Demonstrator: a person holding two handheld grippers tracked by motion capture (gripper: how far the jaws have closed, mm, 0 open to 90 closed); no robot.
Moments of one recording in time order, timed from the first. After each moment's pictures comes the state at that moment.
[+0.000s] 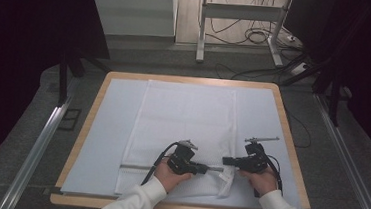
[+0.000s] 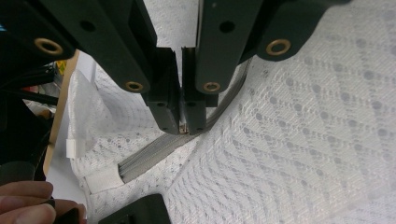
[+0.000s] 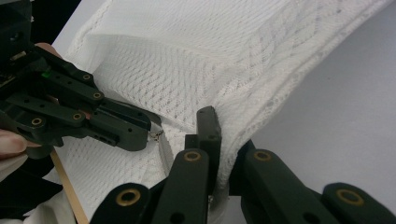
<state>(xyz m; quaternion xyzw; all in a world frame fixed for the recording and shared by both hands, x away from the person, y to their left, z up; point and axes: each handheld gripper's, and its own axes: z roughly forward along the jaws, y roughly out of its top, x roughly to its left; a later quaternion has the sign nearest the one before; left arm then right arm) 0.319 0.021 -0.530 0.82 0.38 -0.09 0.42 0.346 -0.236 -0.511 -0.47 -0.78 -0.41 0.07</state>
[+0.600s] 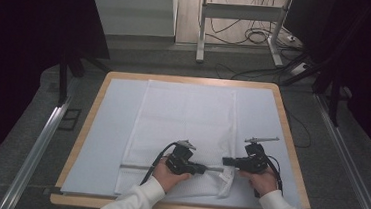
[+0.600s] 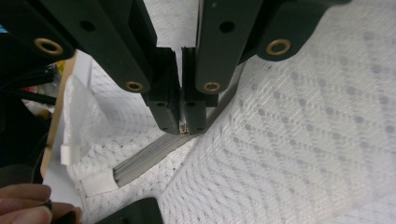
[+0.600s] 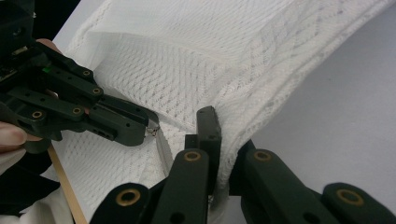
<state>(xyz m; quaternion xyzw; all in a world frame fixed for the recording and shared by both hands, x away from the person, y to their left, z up) 0.319 0.027 -0.532 0.82 0.38 -0.09 0.42 0.346 -0.237 -0.512 -0.46 -0.78 -0.41 0.07</state>
